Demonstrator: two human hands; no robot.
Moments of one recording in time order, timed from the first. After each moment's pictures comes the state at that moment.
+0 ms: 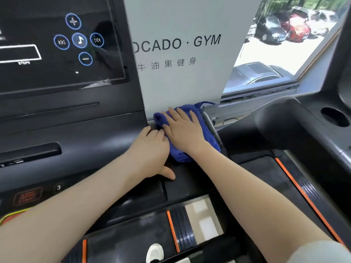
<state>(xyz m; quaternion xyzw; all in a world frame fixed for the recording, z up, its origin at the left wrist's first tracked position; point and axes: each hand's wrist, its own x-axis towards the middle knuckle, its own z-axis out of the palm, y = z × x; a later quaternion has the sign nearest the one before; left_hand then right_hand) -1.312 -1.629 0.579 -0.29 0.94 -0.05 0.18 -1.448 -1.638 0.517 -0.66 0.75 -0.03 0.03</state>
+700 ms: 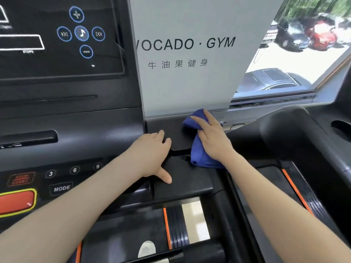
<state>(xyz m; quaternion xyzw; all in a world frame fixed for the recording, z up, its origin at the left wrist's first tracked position) -1.330 -1.617 0.578 -0.33 0.91 0.02 0.24 -1.524 -1.593 0.515 -0.61 0.74 -0.22 0.18</state>
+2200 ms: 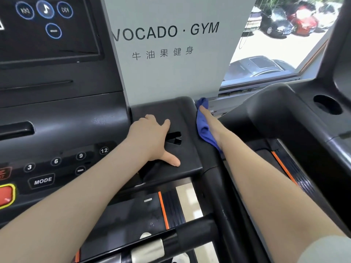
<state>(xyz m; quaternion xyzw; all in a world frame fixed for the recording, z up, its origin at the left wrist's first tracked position) -1.358 -1.606 0.564 -0.41 0.89 0.01 0.21 -1.539 -1.573 0.519 -0.17 0.67 -0.46 0.56</state>
